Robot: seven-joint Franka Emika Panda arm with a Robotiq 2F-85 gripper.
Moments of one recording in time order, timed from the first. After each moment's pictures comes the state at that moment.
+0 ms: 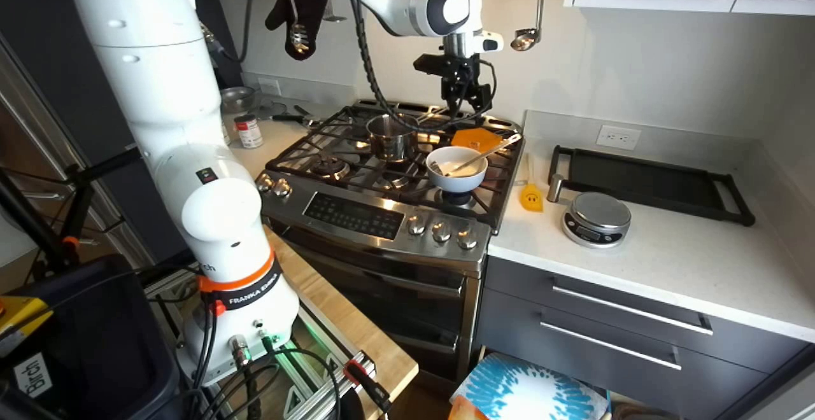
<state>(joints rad) -0.08 0.06 -0.02 -2.05 -0.13 2.19 0.13</state>
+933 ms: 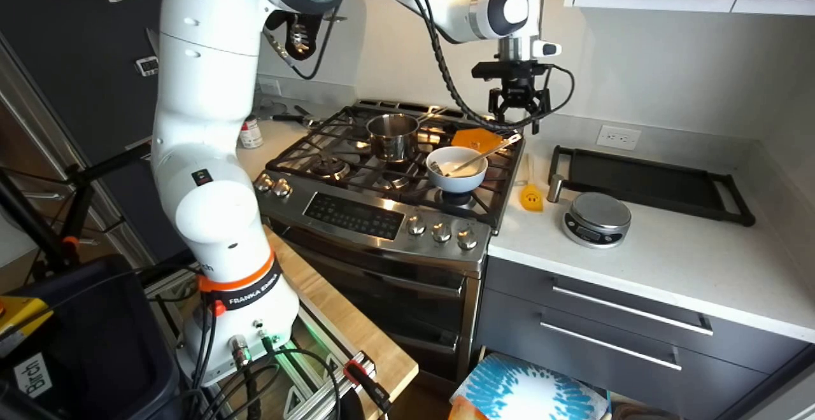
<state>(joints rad) -0.14 0.39 -0.08 -1.62 -0.22 1.99 -0.12</state>
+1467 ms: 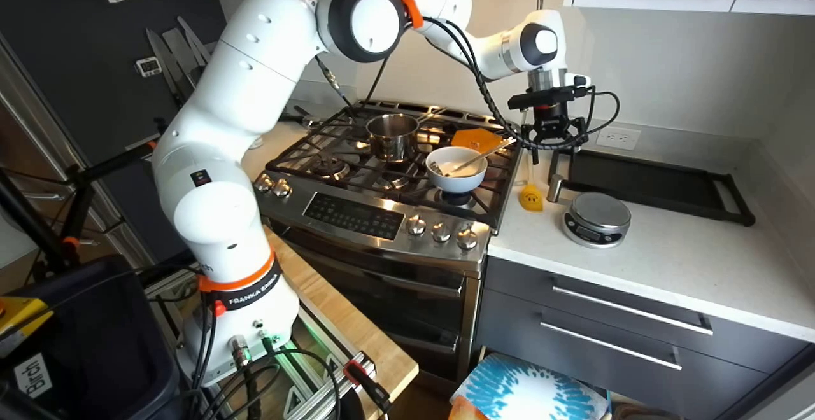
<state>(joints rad) -0.15 0.71 -0.16 -1.30 -0.38 1.88 -0.22</state>
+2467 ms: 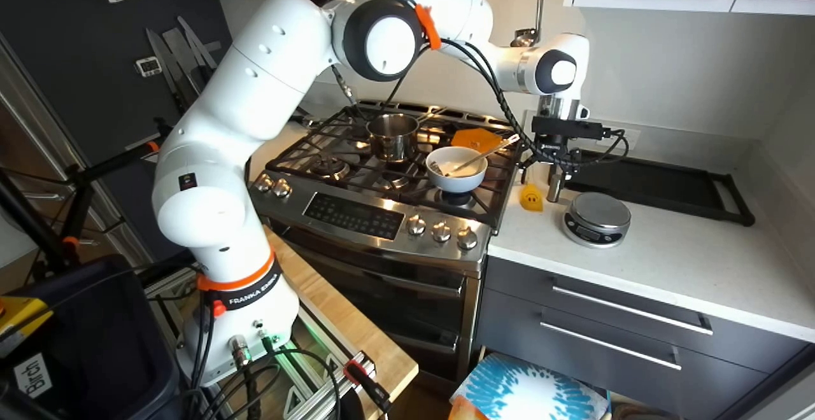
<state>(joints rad) -0.31 0.76 -0.04 -1.29 -0.19 1.85 -0.80</state>
